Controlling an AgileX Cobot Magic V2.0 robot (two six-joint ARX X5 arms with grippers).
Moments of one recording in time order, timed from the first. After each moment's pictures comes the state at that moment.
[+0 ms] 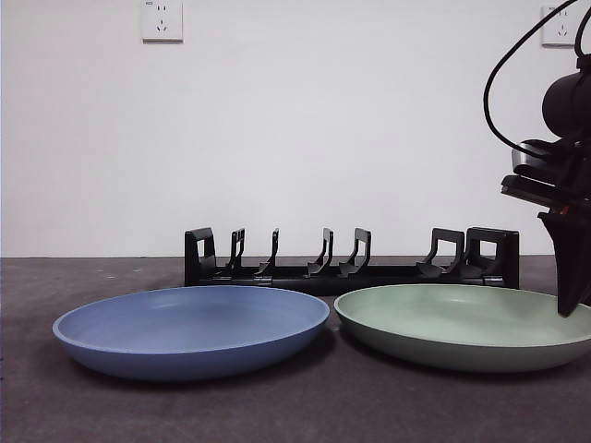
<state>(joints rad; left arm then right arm) -0.54 0.99 1.25 -0.87 0.62 0.25 0.08 1.69 1.07 -0.78 -0.27 0.00</state>
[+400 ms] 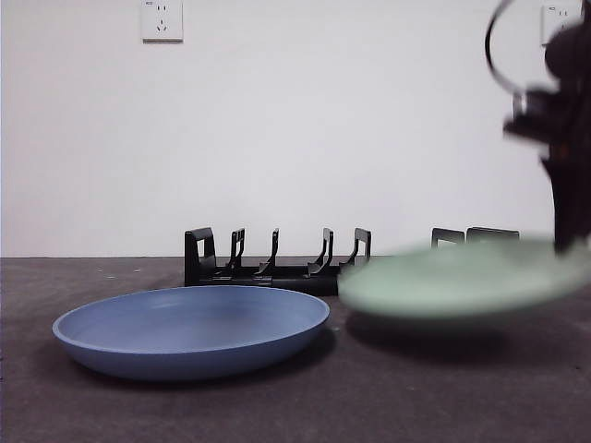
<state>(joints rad) -0.66 1.00 1.25 -0.91 0.48 0.38 0.08 1.58 1.18 -0.91 -0.27 0.00</state>
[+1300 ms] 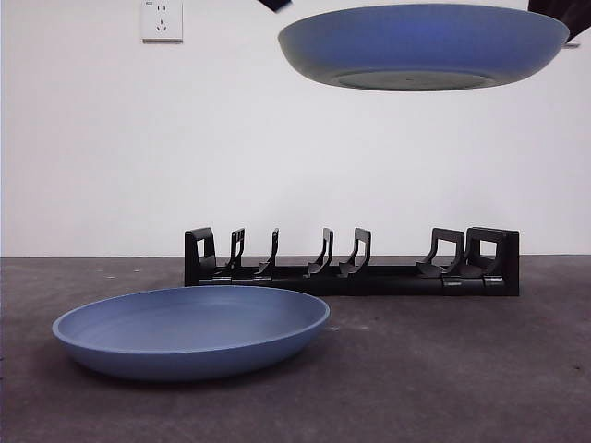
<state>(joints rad) -1.05 1.26 1.25 -0.70 -0.24 0.84 0.14 1.47 1.56 -1.32 -0.47 -0.02</state>
